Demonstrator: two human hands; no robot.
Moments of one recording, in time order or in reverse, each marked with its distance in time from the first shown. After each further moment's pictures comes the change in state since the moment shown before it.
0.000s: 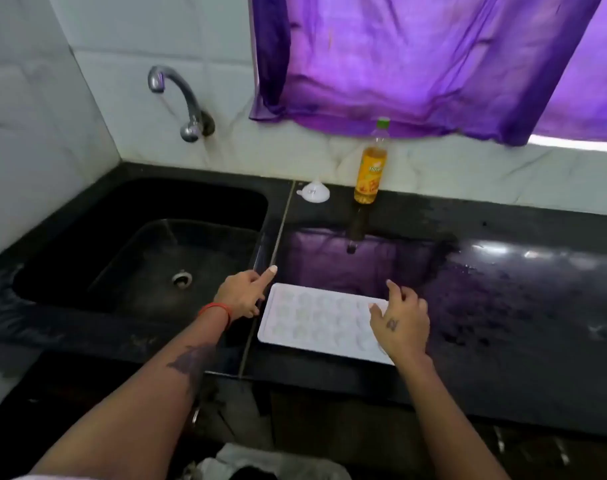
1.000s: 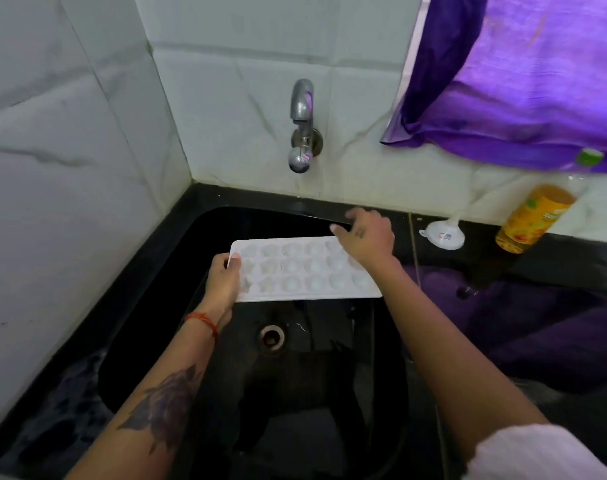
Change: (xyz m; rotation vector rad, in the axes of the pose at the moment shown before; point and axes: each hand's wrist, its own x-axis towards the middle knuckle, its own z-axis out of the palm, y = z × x) left_hand 0.214 -0.129 -0.220 -0.702 0.323 -0.128; right_hand 0.213 -0.384 0.106 0.174 -0.093 -0.142
